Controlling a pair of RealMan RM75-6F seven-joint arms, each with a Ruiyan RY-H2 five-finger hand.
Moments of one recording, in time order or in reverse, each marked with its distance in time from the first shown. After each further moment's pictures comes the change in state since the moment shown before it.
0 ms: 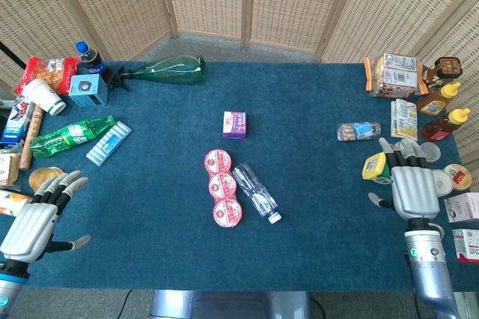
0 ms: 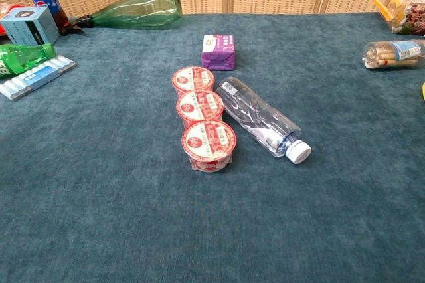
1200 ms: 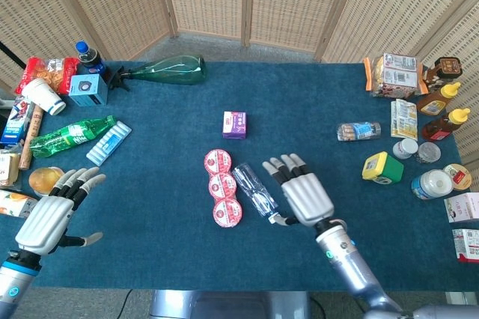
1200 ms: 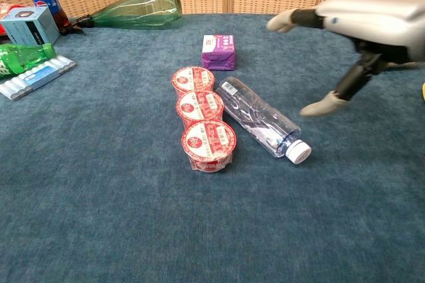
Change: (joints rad) left arm -0.063 0.010 -0.017 0.002 0.031 -0.066 -0.031; right arm 0.251 -0.245 0.049 -0.137 0.058 -0.281 -0.245
